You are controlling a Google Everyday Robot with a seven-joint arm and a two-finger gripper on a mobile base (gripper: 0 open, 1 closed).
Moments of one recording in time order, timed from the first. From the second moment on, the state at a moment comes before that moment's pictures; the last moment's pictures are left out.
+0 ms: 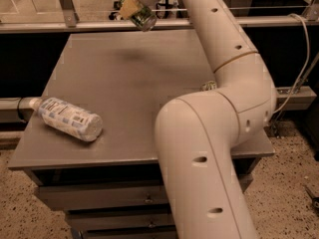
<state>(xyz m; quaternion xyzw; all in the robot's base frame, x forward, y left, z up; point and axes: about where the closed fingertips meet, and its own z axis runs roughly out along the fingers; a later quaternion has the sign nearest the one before) 0.843 0.052 0.975 -0.38 0.82 0.14 0.40</state>
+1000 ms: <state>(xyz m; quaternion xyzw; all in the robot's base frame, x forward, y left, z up) 0.770 -0.055 0.968 -0.39 0.76 0.24 0.46</state>
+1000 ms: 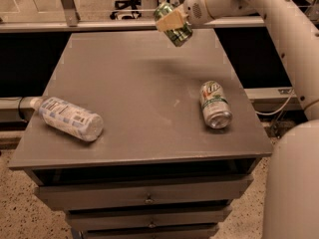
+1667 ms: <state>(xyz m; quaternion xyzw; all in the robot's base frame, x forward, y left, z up) 0.720 -0.079 0.945 -0.42 0.68 0.31 0.52</state>
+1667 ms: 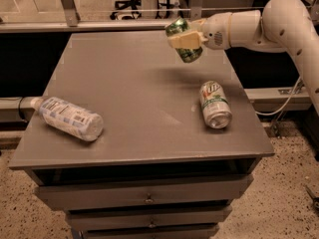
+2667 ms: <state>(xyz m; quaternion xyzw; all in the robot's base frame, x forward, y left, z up) 0.715 -0.097 0.922 -0.42 0.59 0.36 0.59</state>
